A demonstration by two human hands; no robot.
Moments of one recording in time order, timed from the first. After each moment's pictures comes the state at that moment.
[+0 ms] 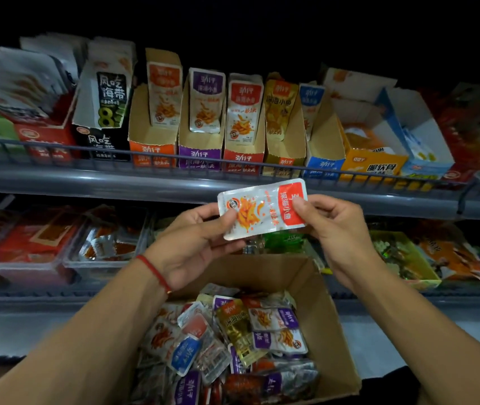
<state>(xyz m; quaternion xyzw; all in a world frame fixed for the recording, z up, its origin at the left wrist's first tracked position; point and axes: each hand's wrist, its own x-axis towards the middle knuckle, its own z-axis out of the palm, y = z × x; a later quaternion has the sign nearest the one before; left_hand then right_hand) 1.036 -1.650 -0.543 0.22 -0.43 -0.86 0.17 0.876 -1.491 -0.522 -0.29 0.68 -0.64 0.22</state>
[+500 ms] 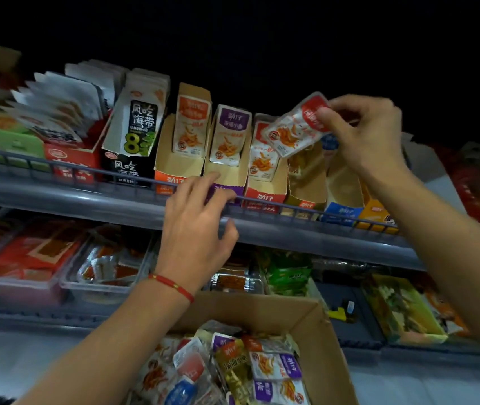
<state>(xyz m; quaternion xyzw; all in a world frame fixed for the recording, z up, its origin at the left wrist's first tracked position) 1.029 -1.695 -0.532 0.26 -0.86 -0.11 0.42 0.802 -1.604 -0.384 -0.52 0.73 -0.39 -0.23</state>
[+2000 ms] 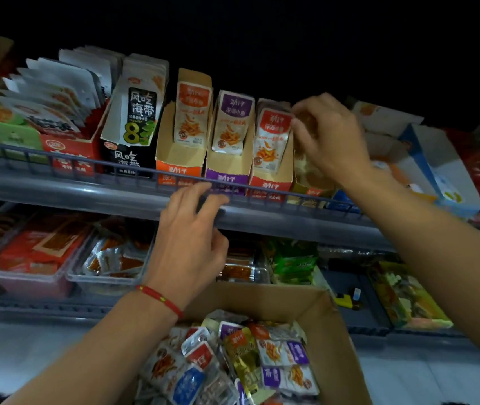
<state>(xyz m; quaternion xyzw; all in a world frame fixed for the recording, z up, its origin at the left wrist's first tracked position) 1.051 -1.689 -0.545 0.27 -0.88 -0.15 0.36 0.788 -1.639 -0.431 -0.59 0.71 -0.22 -0.32</state>
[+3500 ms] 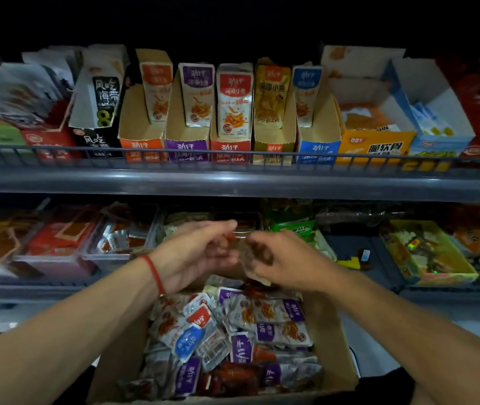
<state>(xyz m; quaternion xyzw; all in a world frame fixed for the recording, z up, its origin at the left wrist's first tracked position) 1.022 -1.625 -0.565 0.33 -0.51 -0.78 0.14 0.866 -1.498 -0.584 -0.62 0.73 -0.20 0.18</state>
